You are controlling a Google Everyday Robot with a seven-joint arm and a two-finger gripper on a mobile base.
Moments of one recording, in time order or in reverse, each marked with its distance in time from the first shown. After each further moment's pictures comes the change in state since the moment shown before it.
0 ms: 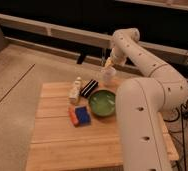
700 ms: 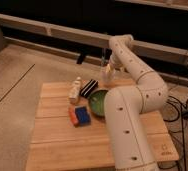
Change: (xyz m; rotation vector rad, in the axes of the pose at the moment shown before) arm 0.020 0.006 0.064 0.009 0.154 -0.014
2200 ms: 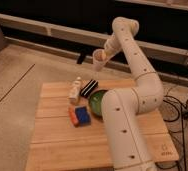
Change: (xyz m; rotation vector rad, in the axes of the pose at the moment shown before) arm -0.055 0.054 -0.157 -0.274 -0.262 -0.152
